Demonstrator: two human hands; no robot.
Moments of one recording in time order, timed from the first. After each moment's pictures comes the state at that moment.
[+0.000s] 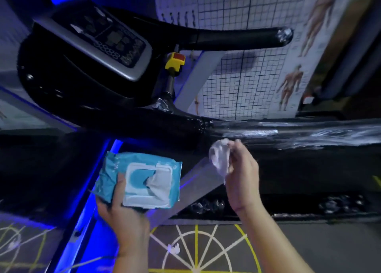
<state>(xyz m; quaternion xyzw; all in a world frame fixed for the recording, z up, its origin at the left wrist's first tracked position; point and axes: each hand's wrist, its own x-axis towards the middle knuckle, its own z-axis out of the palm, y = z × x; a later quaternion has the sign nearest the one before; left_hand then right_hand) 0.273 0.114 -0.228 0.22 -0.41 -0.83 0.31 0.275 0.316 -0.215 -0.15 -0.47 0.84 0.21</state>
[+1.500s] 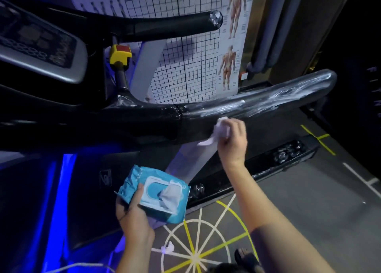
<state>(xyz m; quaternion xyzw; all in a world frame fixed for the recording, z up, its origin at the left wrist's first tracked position) 0.252 0.091 -0.294 0.25 -0.49 -0.83 -0.02 0.249 0.351 -0.299 -0.21 -0.79 0.29 0.49</state>
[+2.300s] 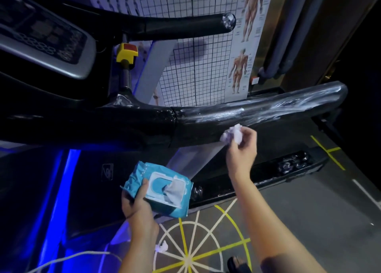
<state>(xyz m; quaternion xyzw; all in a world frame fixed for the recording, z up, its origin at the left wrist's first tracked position) 0.263 0.140 -0.282 0.27 -0.51 -0.82 0.01 0.267 0.360 -0.277 -0.32 -0.60 0.58 0.44</state>
